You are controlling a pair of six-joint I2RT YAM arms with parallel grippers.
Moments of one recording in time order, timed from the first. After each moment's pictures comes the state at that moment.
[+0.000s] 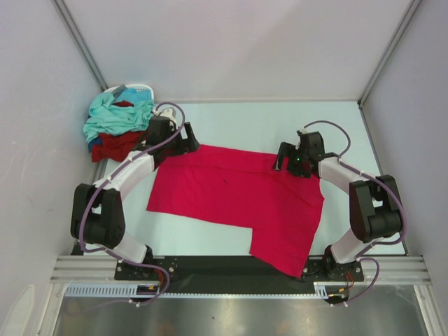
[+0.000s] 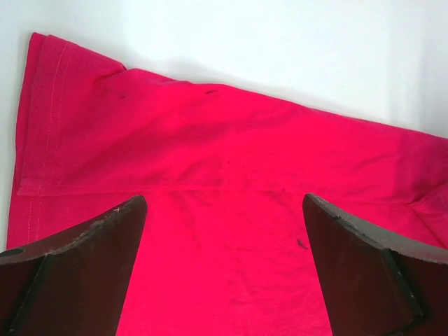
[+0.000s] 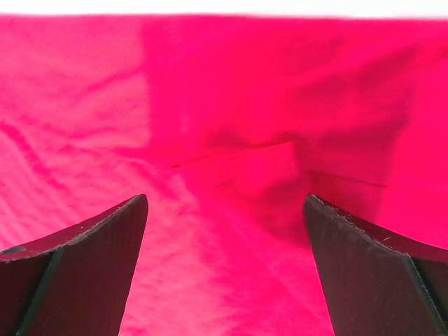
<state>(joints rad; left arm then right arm) -0.23 1.54 1.06 -0.18 0.10 -0.40 0.21 1.60 0.93 -0.20 -0.17 0.44</state>
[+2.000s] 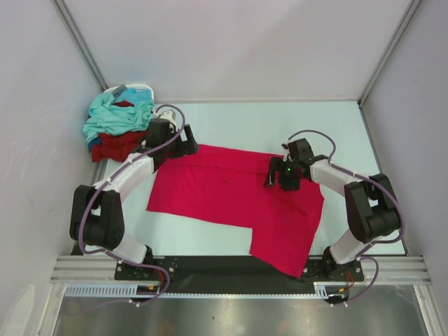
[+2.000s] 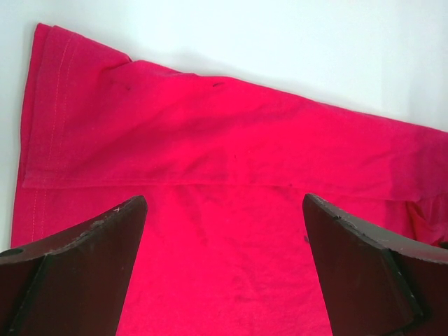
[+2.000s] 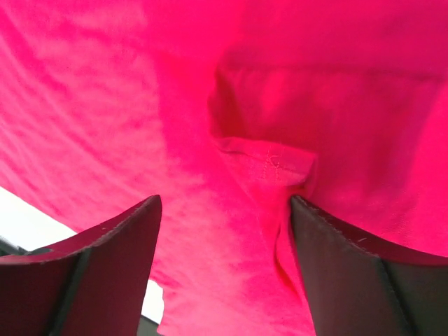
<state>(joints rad) -0.23 1.52 1.03 -0.18 0.09 -0.39 0.32 1.62 0.92 -0.36 -0.29 0.43</state>
